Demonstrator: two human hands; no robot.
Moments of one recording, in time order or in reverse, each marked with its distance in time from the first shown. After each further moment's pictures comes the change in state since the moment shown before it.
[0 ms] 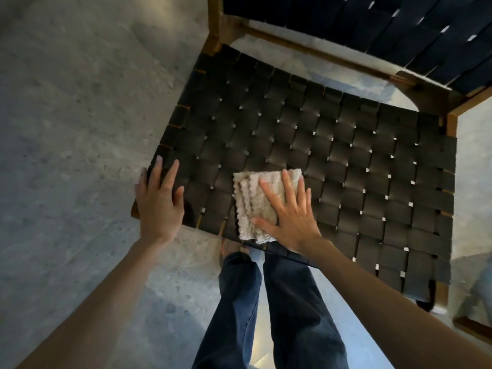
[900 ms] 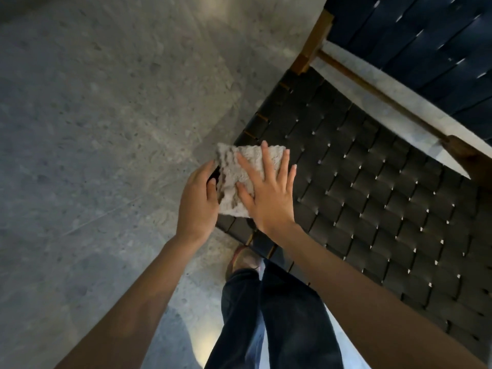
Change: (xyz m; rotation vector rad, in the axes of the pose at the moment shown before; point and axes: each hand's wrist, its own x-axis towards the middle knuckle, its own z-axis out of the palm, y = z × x) left_hand 0.020 -0.030 -0.023 -0.574 0.058 -0.180; right_hand 0.108 -0.145 -0.002 -0.101 0.162 -0.200
